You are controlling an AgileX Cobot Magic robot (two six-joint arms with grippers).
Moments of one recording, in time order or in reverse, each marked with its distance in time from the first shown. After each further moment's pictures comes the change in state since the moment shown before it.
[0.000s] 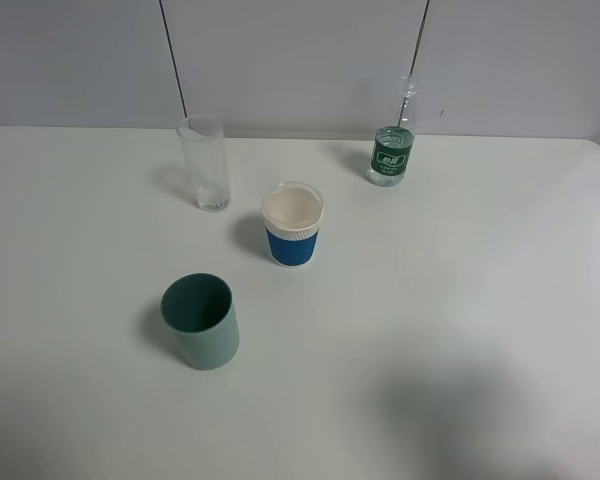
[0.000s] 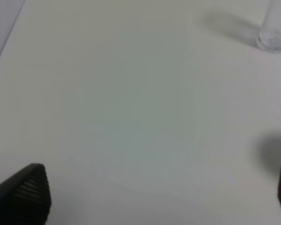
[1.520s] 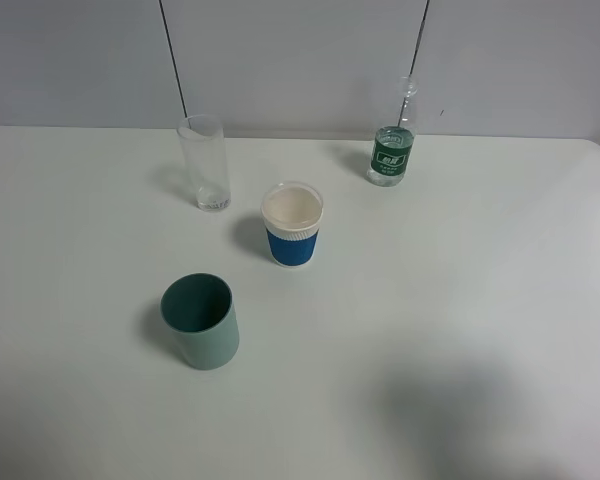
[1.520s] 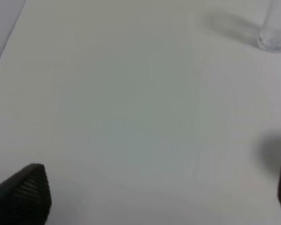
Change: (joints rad) left arm 0.000 0.000 0.000 0.002 0.000 0.000; right arm 0.000 0.000 0.000 0.016 0.000 0.001
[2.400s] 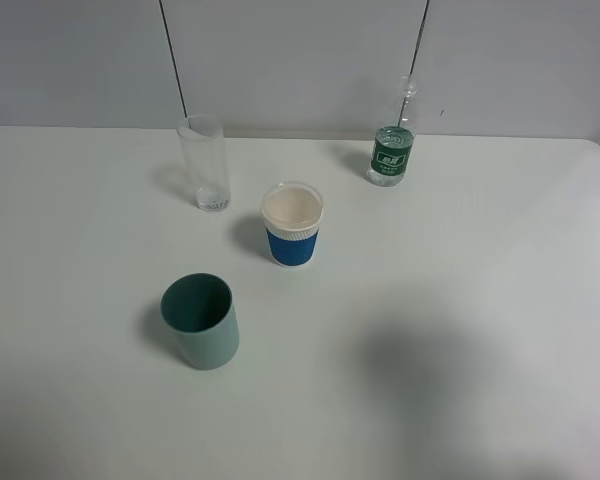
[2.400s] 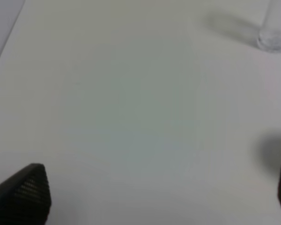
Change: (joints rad) left arm 0.000 0.000 0.000 -0.001 0.000 0.000; right arm 0.000 0.310 -0.011 0.075 -0.189 0.002
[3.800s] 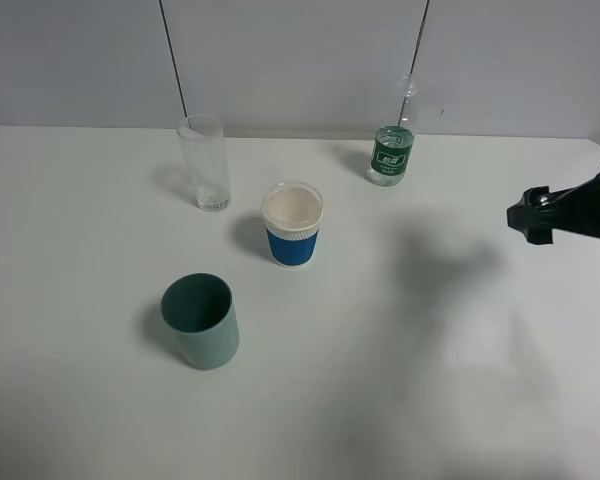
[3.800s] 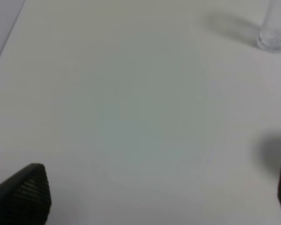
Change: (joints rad) left arm 0.000 0.000 0.000 0.000 0.000 0.000; right arm 0.002 0.954 -0.001 -0.125 -0.793 0.031
